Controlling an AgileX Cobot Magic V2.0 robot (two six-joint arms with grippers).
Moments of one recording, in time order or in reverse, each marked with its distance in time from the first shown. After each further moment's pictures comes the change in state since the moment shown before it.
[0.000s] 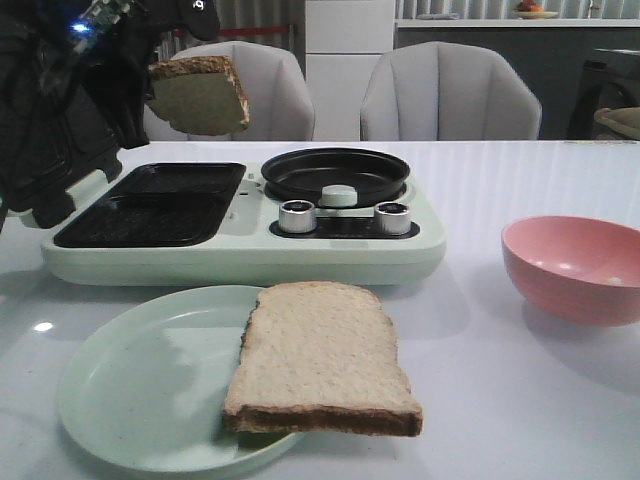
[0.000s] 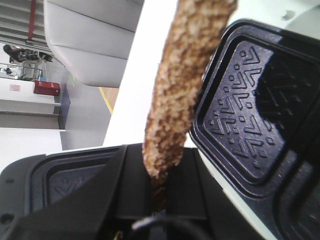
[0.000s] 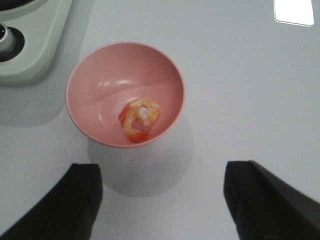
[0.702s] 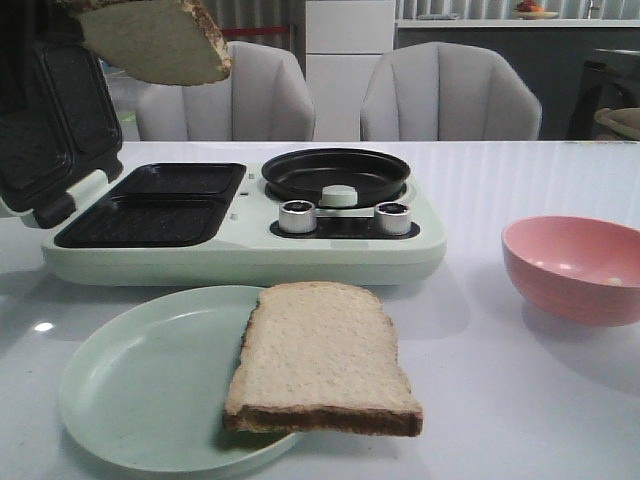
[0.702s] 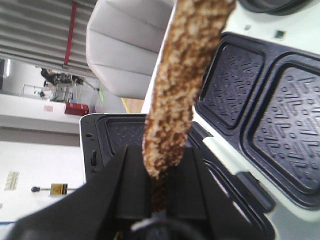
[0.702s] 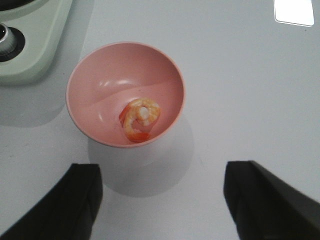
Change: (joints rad) left arm -0.237 -0.473 0.406 -0.016 0.191 -0.021; right arm 0.000 0.000 0.000 0.000 0.000 0.000
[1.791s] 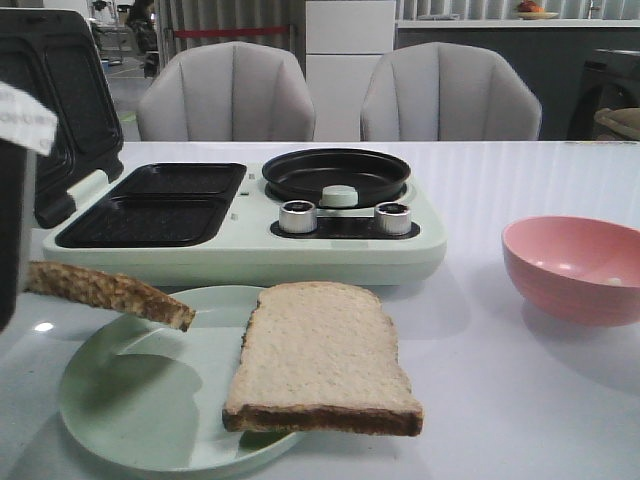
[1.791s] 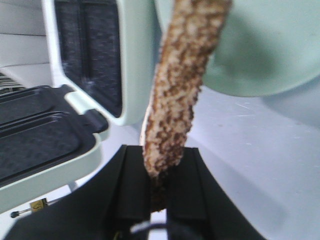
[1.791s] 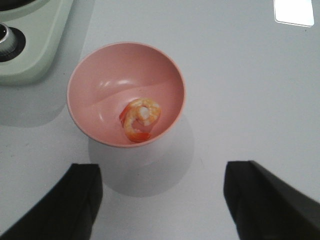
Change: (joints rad) left arm -0.522 -0.129 0.440 -0.272 0.306 0.000; right arm 0.000 0.000 0.000 0.000 0.000 0.000
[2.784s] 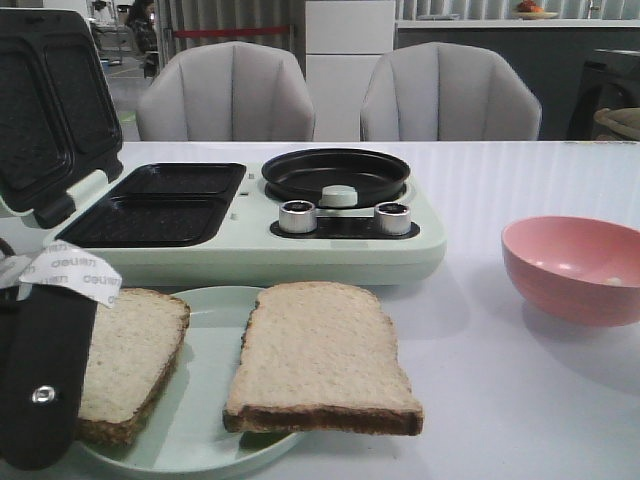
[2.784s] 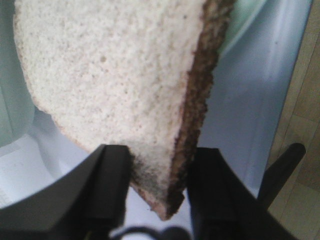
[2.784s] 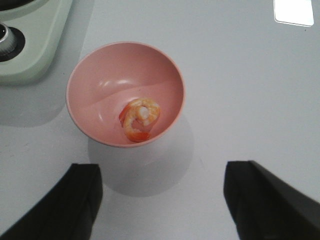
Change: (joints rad) left arm 0.187 0.258 0.000 -0.023 -0.284 0.008; right arm 0.000 0.000 0.000 0.000 0.000 0.000
